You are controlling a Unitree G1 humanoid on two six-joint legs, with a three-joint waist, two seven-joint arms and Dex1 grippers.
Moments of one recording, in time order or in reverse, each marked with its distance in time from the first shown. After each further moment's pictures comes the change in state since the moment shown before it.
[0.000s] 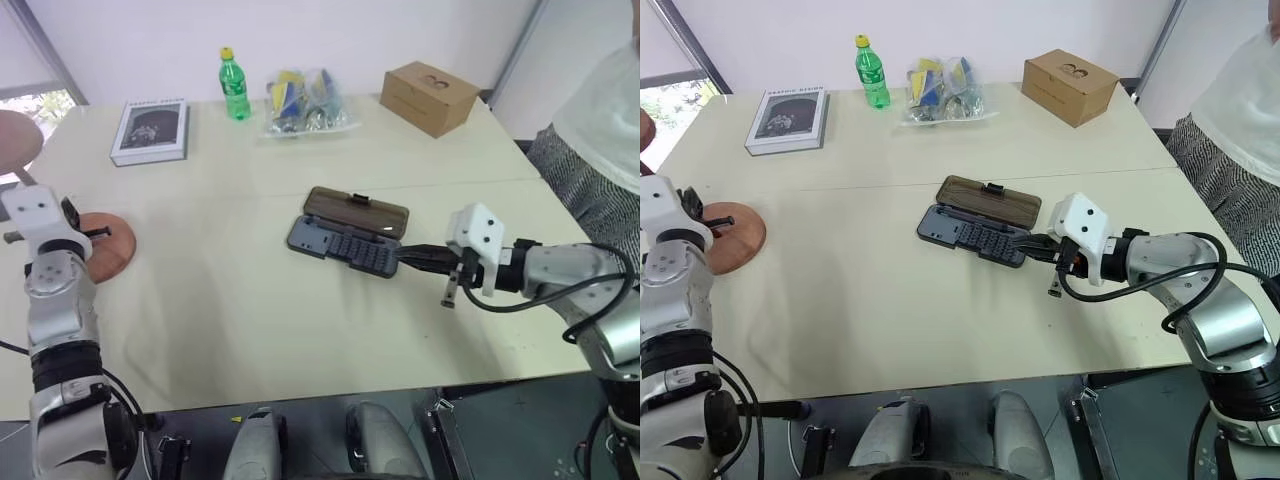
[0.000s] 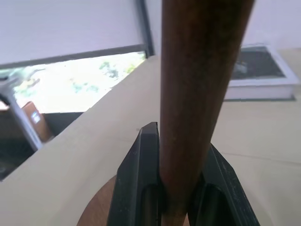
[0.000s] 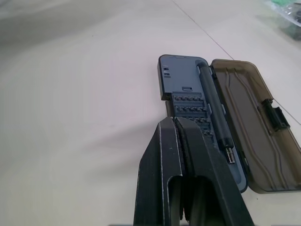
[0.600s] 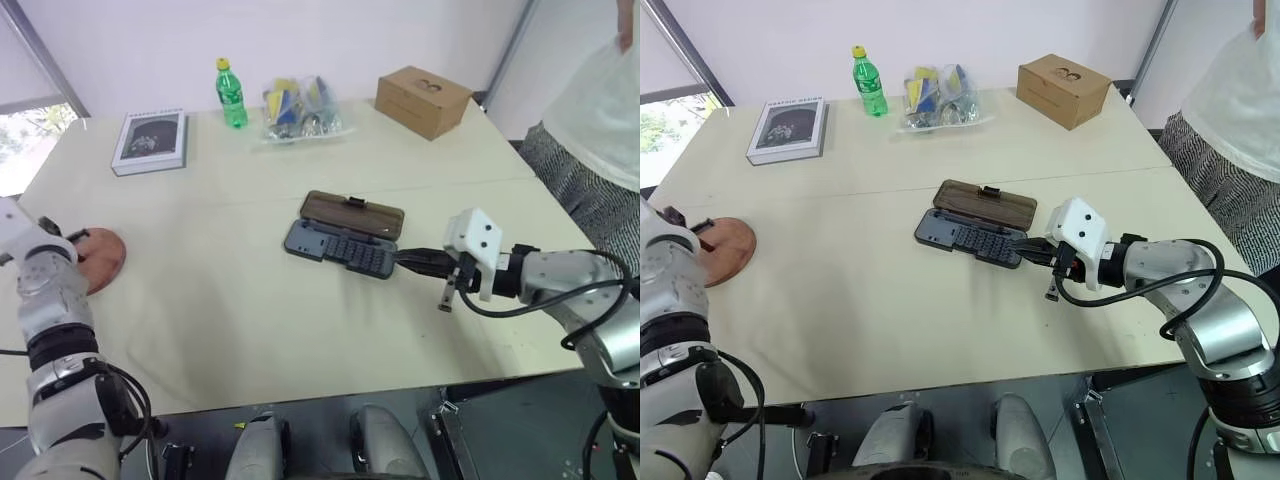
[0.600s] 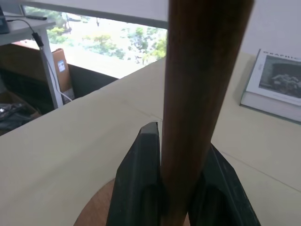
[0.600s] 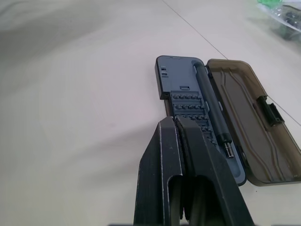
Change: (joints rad) left arm -0.089 0.025 0.083 0.323 -0.082 -0.002 0.055; right arm 0.028 0.006 -0.005 -0.032 0.000 0.016 -0.033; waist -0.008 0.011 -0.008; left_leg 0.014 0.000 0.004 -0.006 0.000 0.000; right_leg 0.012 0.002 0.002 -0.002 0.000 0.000
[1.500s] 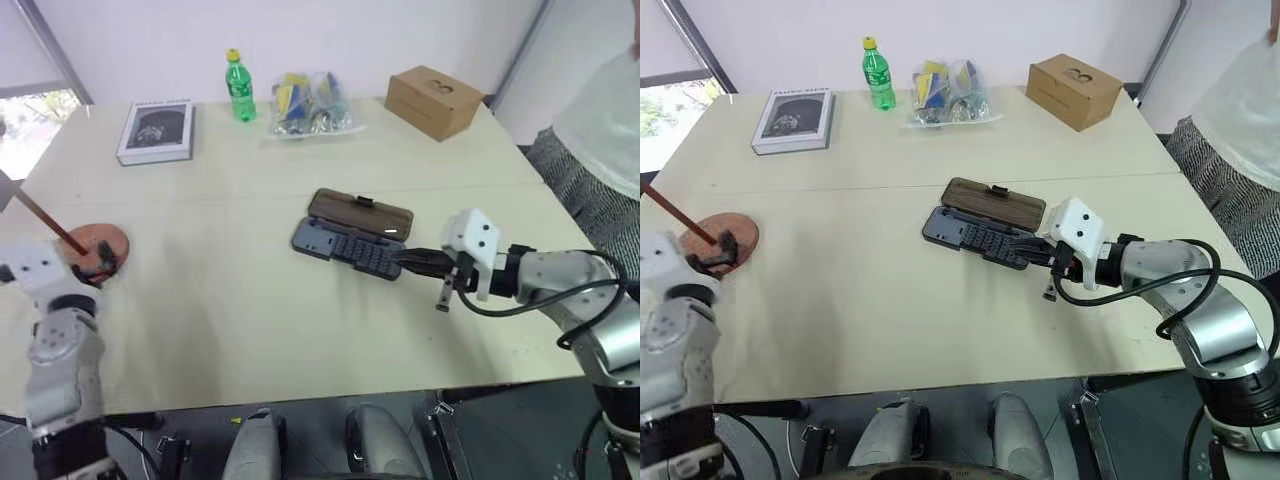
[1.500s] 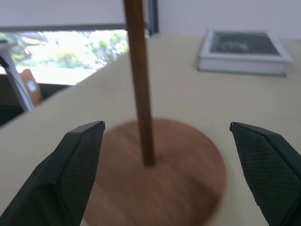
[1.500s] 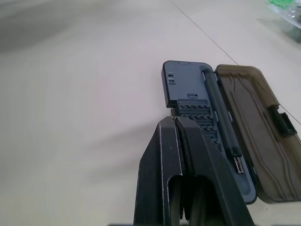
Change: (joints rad) left arm 0.524 -0.188 -0.101 -0.927 -0.079 0.226 -0.059; right arm -0.016 0.022 0.011 0.017 -0.004 -0.006 0.014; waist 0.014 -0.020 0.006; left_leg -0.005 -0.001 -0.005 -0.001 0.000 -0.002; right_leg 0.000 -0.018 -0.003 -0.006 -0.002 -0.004
